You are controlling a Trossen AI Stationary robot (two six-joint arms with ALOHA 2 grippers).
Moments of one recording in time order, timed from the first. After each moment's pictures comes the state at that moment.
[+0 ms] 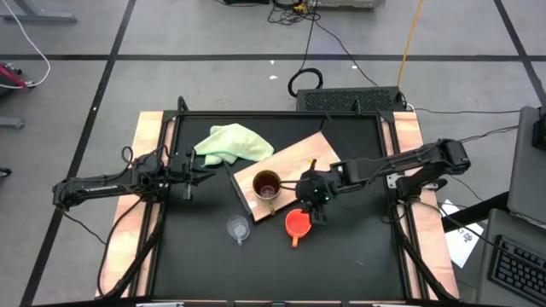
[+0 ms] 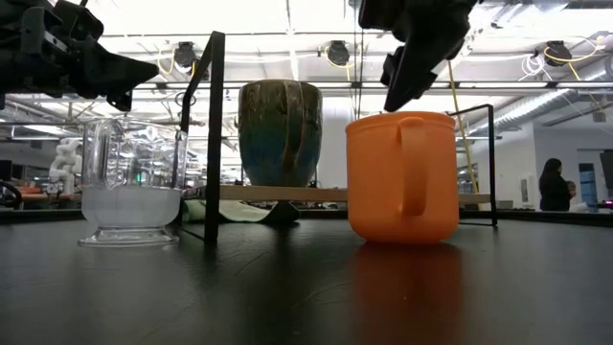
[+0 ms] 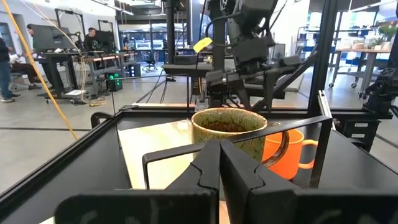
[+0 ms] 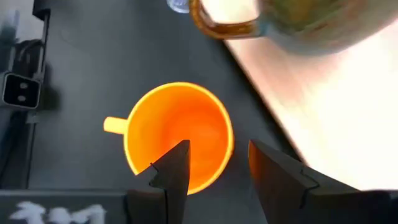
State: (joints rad) left arm 0.19 0.17 0.05 0.18 0.18 0.00; right arm 0.13 1.53 1.14 -0.63 -0.15 0.24
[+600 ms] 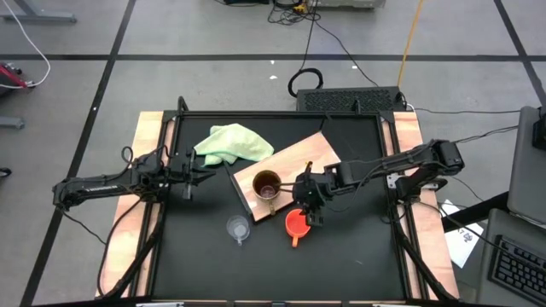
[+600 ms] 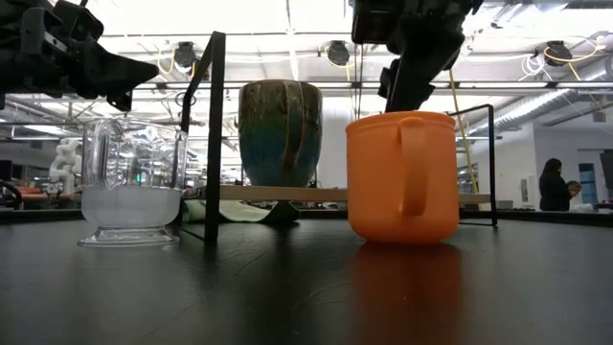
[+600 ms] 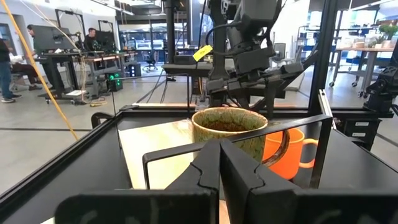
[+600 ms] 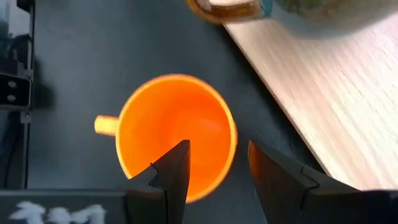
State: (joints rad) left arm 0.20 0.17 0.05 0.18 0.18 0.00; right arm 0.13 1.59 1.16 -0.63 -0.16 0.27
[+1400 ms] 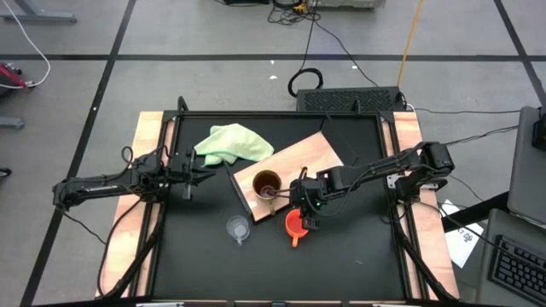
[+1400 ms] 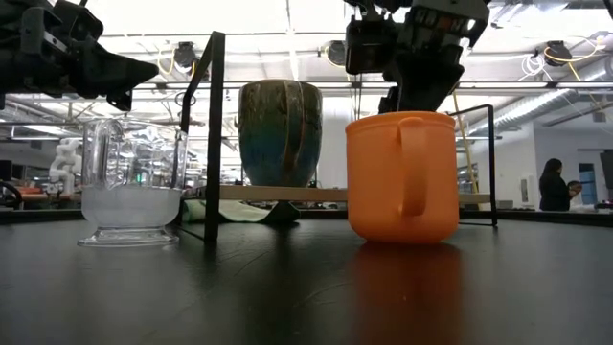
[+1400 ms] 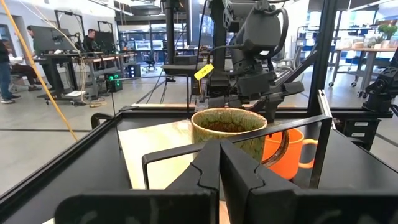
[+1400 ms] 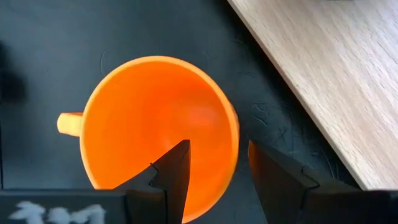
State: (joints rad) left arm 0.19 0.17 0.05 0.18 0.18 0.00; right arm 0.14 1.68 1.16 -0.62 -0.17 0.30
